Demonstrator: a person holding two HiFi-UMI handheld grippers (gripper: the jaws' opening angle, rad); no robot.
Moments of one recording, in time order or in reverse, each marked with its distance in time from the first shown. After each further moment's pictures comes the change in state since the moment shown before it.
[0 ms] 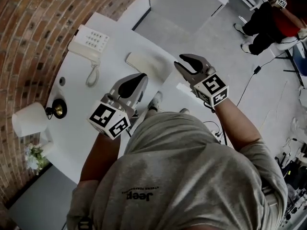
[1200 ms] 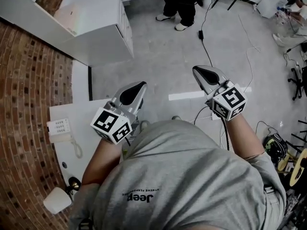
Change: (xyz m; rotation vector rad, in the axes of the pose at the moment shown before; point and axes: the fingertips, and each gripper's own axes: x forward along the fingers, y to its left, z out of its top) left arm 0.205 -0.272 -0.012 0.252 0.203 -0.612; right arm -0.422 -0.089 -0.057 0.251 -0.192 -0.746
